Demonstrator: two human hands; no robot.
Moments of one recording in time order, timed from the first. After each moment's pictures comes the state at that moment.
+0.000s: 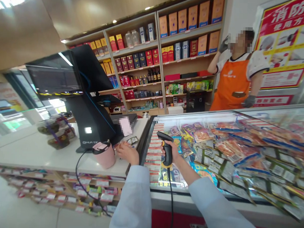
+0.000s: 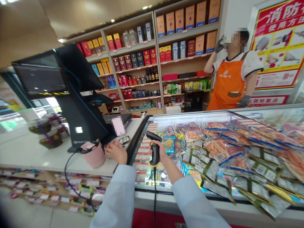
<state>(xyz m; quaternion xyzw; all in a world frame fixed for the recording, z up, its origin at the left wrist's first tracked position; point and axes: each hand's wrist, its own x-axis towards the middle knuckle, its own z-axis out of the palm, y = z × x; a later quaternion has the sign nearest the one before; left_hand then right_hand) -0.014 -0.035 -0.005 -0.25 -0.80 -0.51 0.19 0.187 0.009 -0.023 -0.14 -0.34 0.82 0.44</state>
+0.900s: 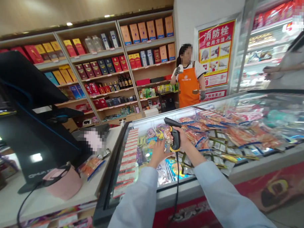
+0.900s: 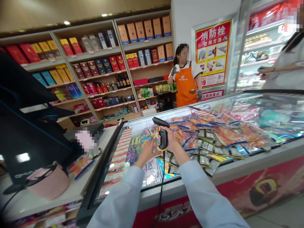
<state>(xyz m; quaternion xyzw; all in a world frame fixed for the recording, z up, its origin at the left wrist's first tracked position) 0.220 0.007 -0.021 -0.84 -0.49 -0.24 -0.07 0.383 0.011 0.034 -0.16 -0.38 0.72 0.56</state>
